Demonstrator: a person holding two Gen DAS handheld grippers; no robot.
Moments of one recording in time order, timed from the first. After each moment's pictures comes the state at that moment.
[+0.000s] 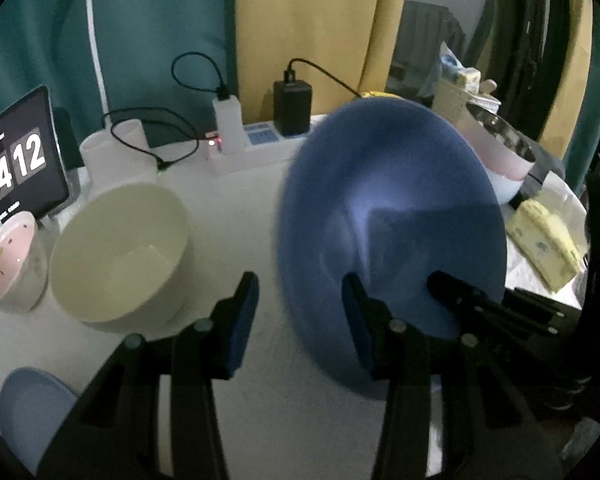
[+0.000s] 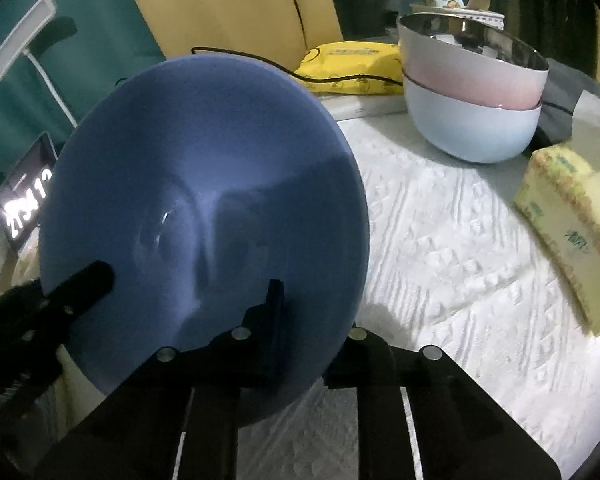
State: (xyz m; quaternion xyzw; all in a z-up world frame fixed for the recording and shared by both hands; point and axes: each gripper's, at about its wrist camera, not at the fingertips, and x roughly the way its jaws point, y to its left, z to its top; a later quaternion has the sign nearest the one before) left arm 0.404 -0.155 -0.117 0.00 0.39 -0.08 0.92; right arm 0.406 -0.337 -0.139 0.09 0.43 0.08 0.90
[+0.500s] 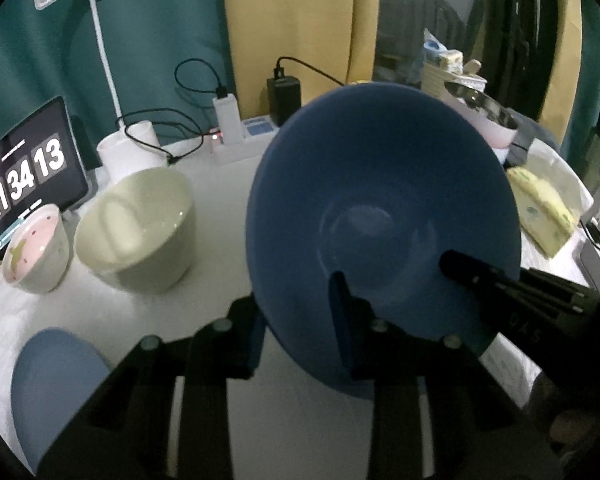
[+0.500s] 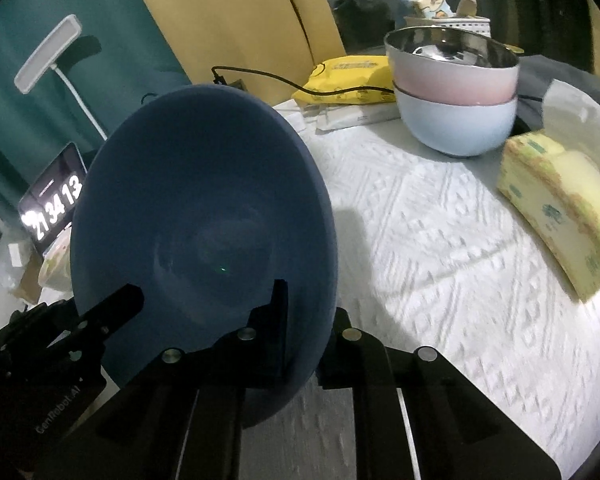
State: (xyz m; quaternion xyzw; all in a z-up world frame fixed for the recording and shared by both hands) left arm 0.360 -0.171 -0.112 0.03 0.39 -0.06 0.92; right arm 0.371 -0.348 -0.124 0.11 0.41 0.10 0.90
